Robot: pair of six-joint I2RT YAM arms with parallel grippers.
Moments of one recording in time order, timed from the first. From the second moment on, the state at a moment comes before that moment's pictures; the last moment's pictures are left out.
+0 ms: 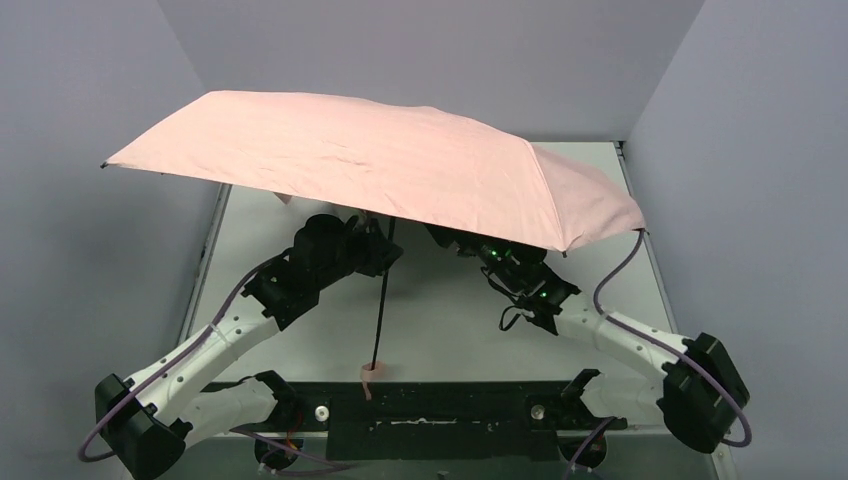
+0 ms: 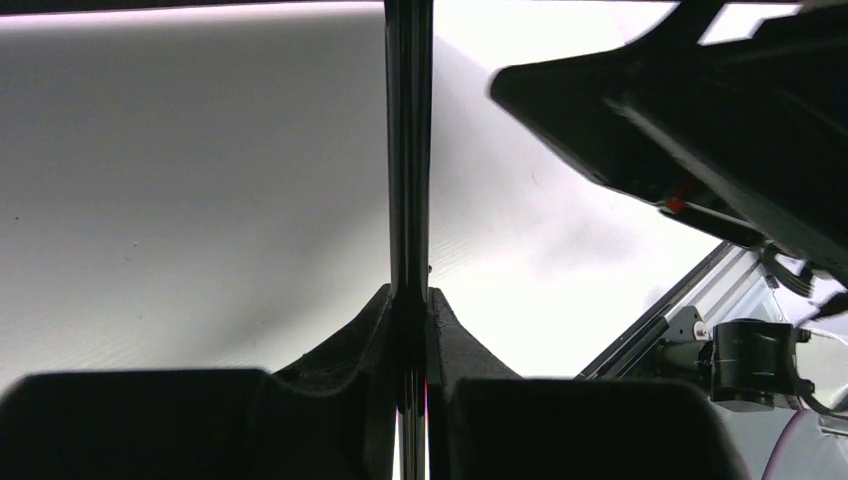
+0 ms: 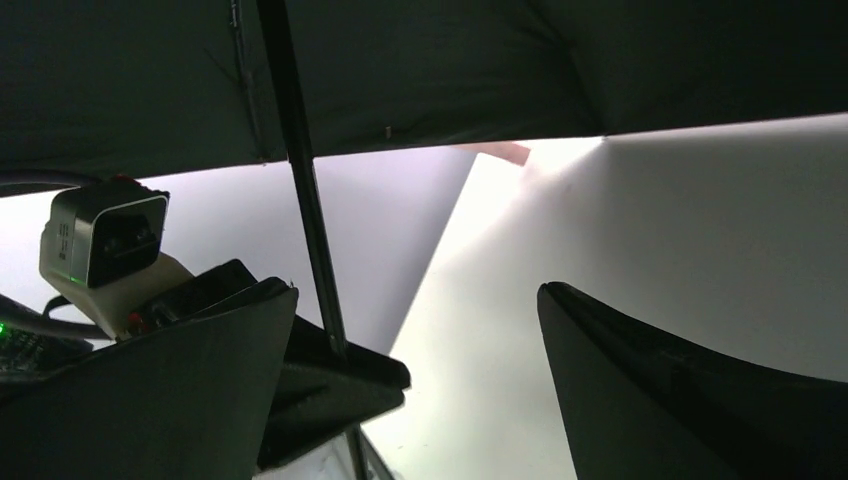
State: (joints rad) left arm -0.71 1.02 0.91 -0.26 0.03 -0.51; right arm 0.73 1.22 0.68 0.60 0.02 0.96
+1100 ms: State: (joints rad) left arm -0.71 1.09 0.97 -0.31 -0.01 -0.48; right arm 0.79 1.29 0.82 0.38 0.16 0.59
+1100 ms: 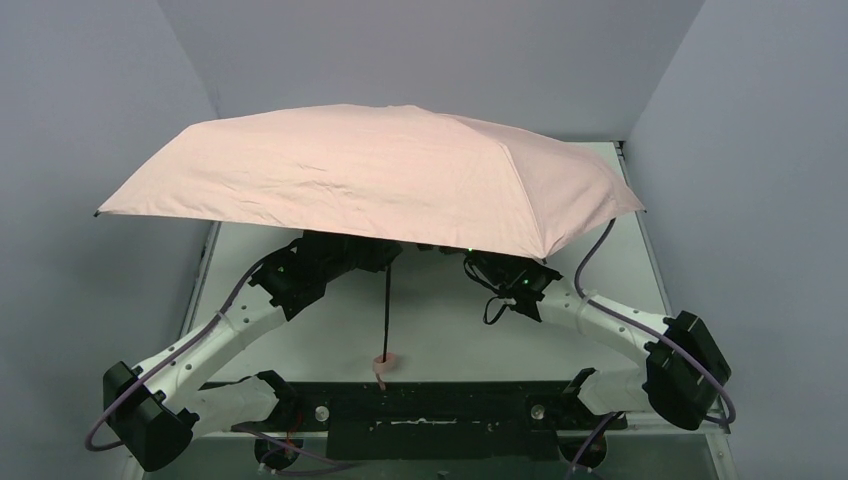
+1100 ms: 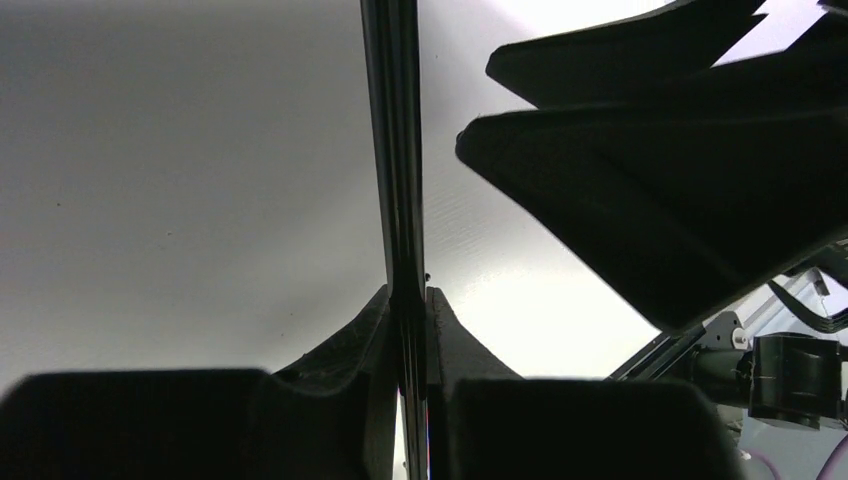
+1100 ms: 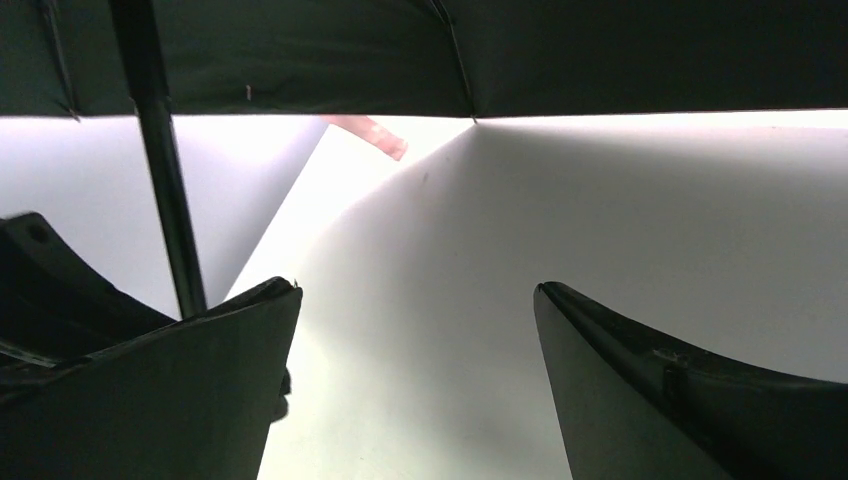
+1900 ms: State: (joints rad) left arm -0.72 1.10 0.98 -0.34 -0.01 -0.47; right arm 1.03 1.28 0.94 0.31 0.61 0.12
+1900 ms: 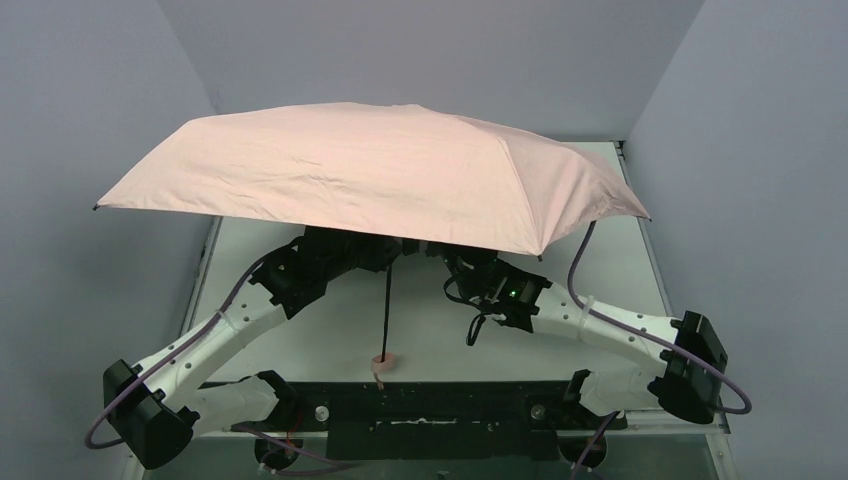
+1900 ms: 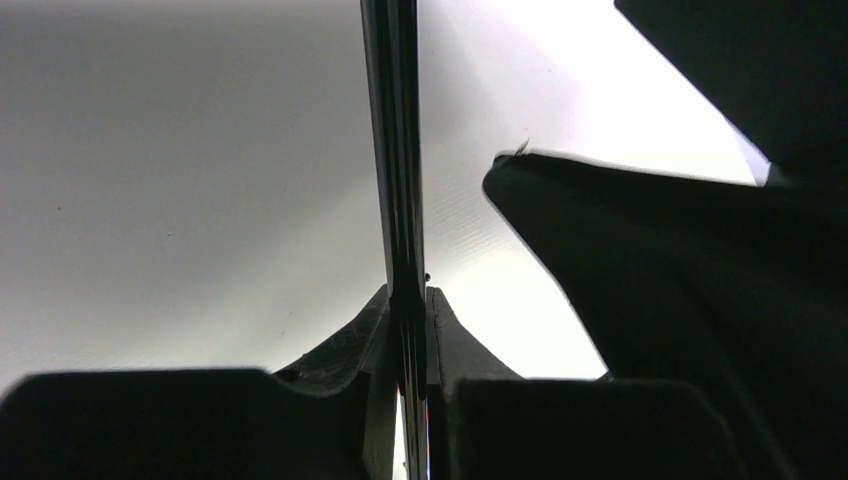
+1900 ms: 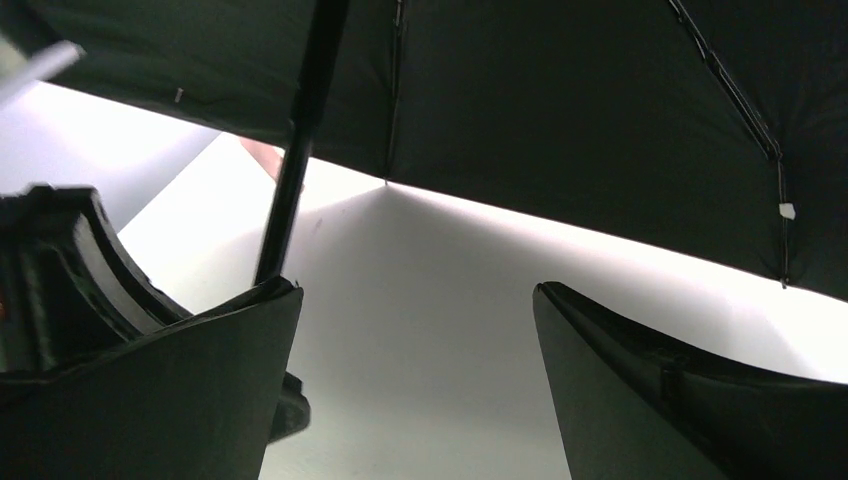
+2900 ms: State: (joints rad) left arm -0.74 1.13 1.02 -0.33 -0.01 -0.50; right arm 0.76 1.50 1.36 0.12 0.19 0.66
